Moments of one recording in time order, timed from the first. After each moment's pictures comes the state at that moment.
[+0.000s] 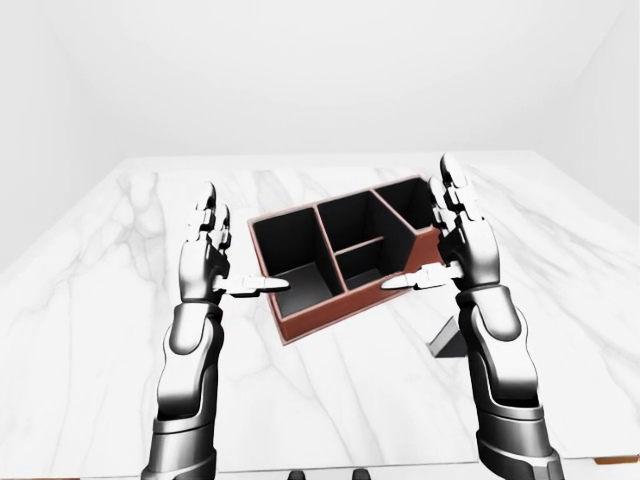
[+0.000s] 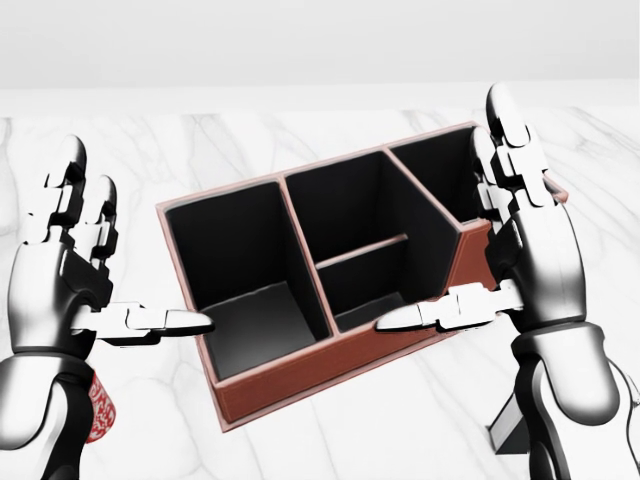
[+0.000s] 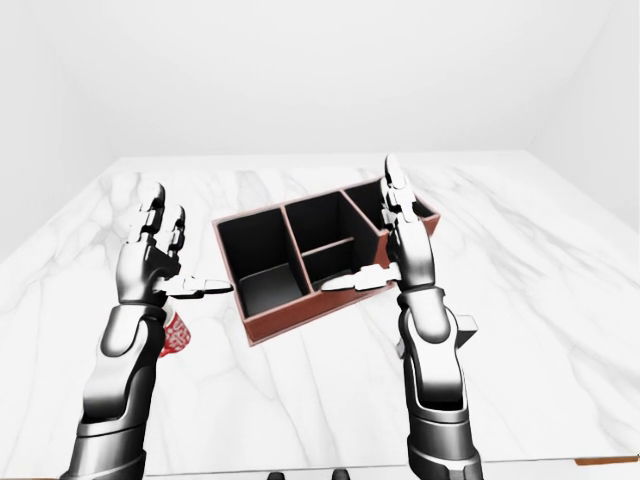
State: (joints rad) left arm -0.19 0.09 0.13 -0.20 -0.14 0.09 -0.06; right arm -0.22 -0.10 -0.11 -0.31 -0.01 0.09 0.16
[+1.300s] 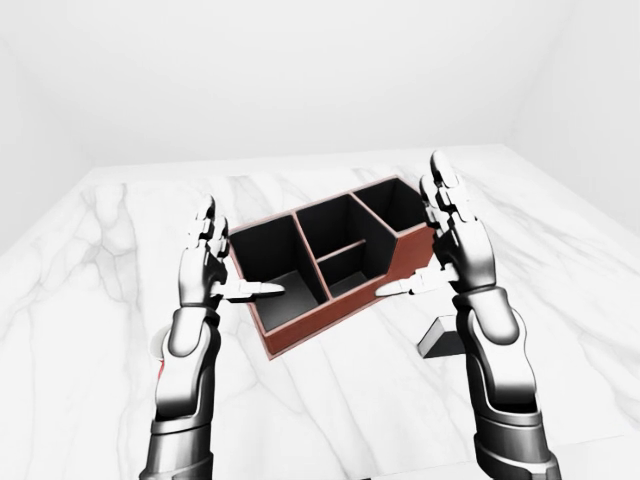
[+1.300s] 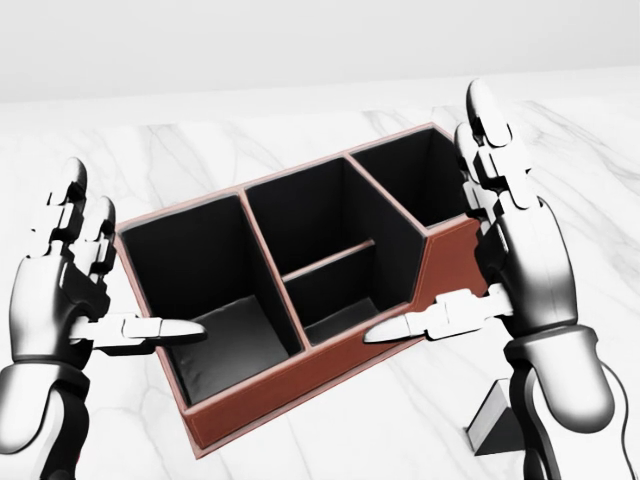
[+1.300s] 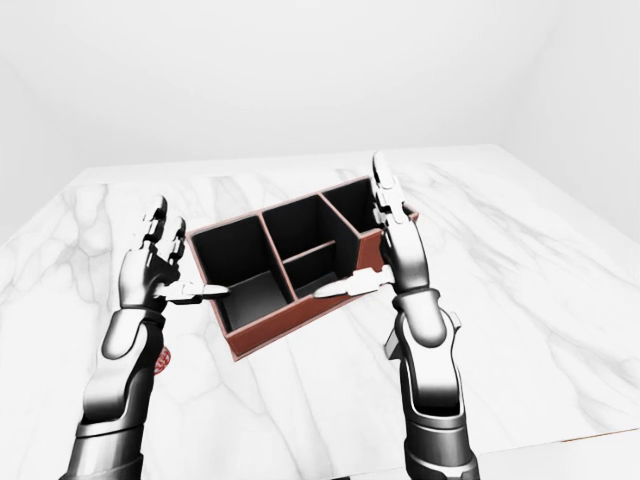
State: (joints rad) left arm -0.18 0.10 0.15 -0.14 -0.15 0.09 -0.07; right arm -0.21 -0.09 -0.08 -0.35 -0.05 0.09 0.19
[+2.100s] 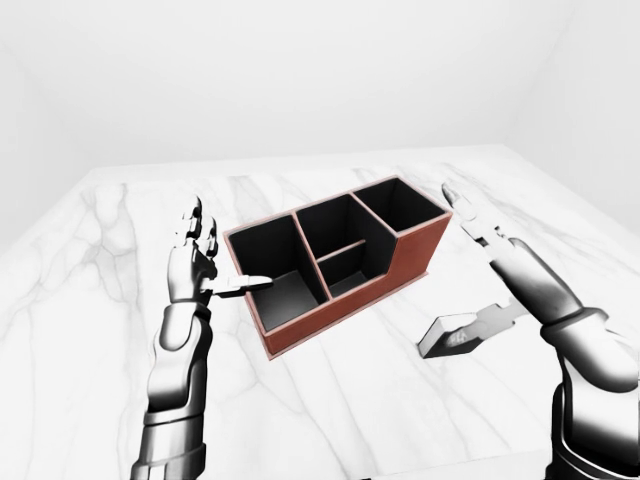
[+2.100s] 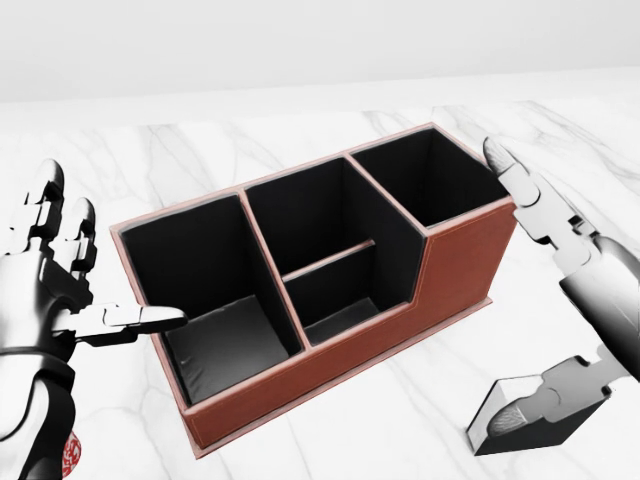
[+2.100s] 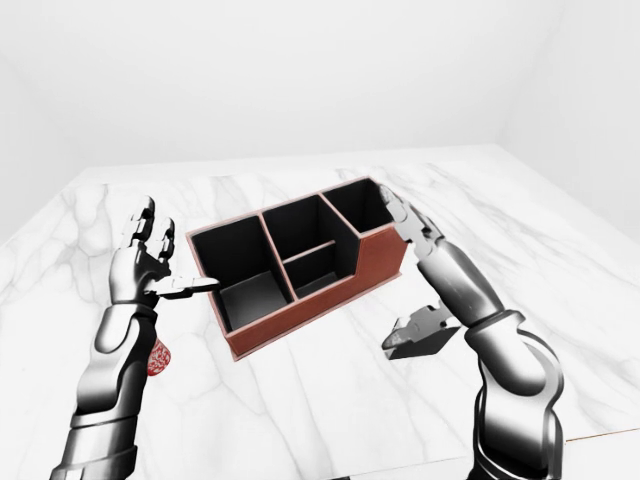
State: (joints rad) left arm -0.22 0.14 0.19 -0.07 -0.20 0.08 -0.05; right arm -0.07 -0.27 -0.32 -0.63 -0.33 0.09 0.70
